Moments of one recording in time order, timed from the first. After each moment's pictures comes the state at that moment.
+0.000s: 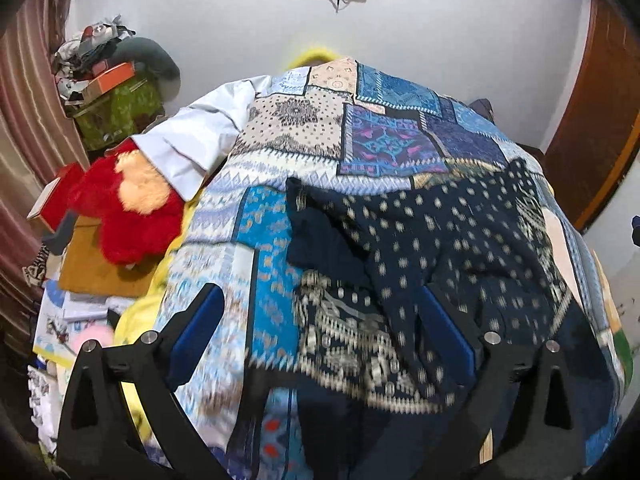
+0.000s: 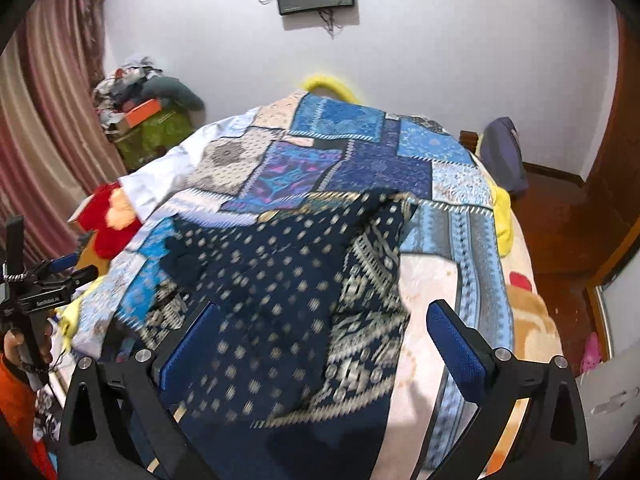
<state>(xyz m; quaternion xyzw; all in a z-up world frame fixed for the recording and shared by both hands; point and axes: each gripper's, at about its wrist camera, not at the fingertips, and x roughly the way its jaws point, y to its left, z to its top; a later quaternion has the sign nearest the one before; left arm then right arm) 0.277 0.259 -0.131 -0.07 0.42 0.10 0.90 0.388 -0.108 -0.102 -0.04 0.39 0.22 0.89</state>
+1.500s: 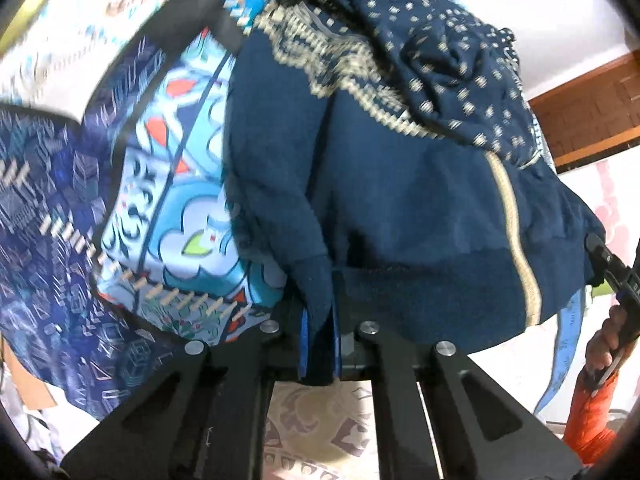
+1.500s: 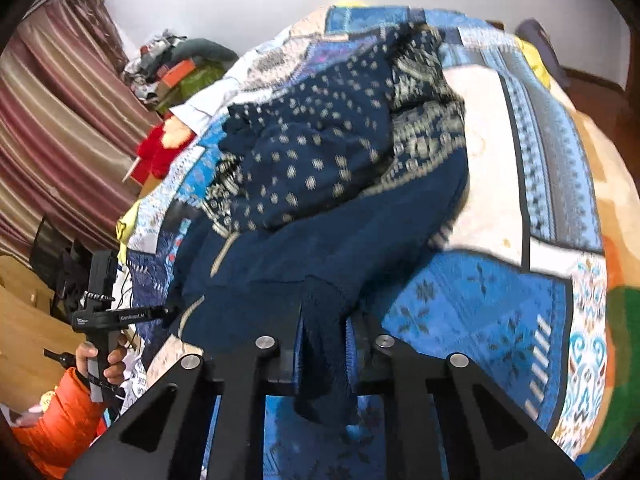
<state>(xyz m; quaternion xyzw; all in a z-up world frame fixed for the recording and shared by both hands) 0.149 0.221 -0.305 -0.28 0.57 -0.02 0.78 0.256 -0.148 -0.215 0.04 0.49 0.30 0.81</state>
